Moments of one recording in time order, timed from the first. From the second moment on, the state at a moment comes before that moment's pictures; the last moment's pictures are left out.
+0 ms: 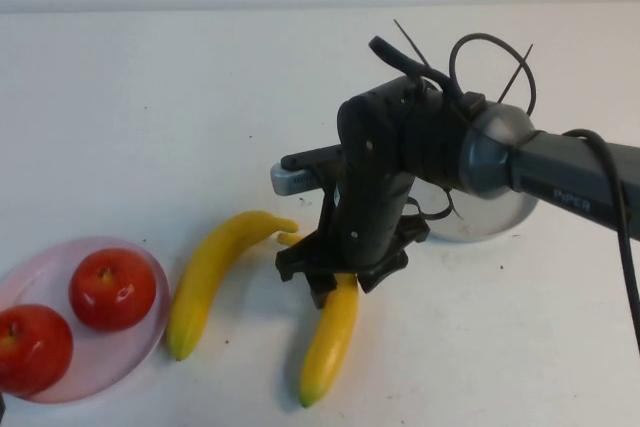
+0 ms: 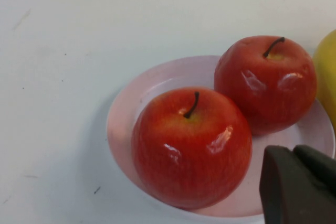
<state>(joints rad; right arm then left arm) 0.75 2.08 -1.68 0.11 1.09 0.30 -0.09 -0.01 0.03 -0.04 0.37 0.07</state>
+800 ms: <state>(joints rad) 0.54 1.96 -1.71 -0.04 1.10 0.30 -0.09 -0.01 0.03 -0.04 0.37 0.07</state>
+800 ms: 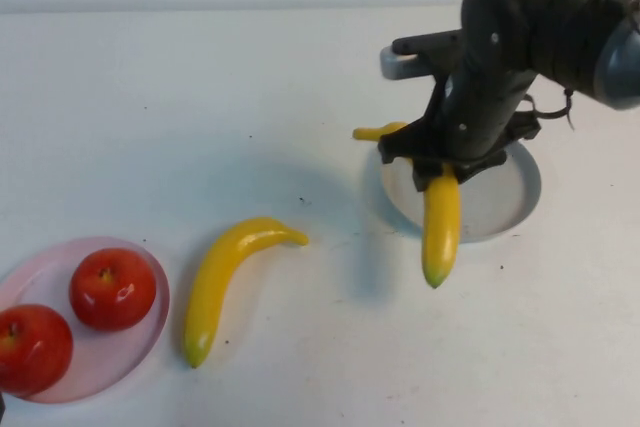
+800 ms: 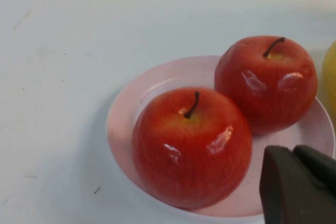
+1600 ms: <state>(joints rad) 0.30 2.28 -2.07 -0.03 1.22 0.26 -0.09 -0.01 0.03 -0.04 0.37 0.07</state>
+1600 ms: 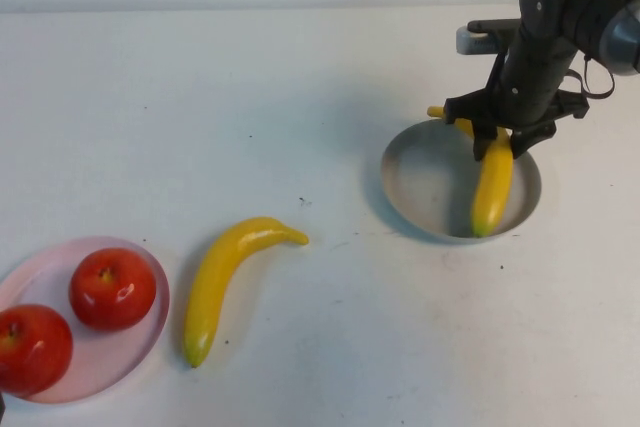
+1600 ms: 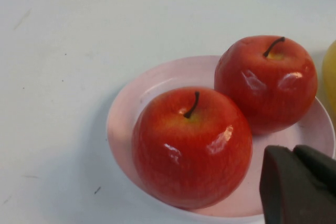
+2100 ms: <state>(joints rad) 0.29 2.30 -2.07 -0.03 1.23 0.26 -0.09 -0.01 0.03 -0.03 0.37 0.07</state>
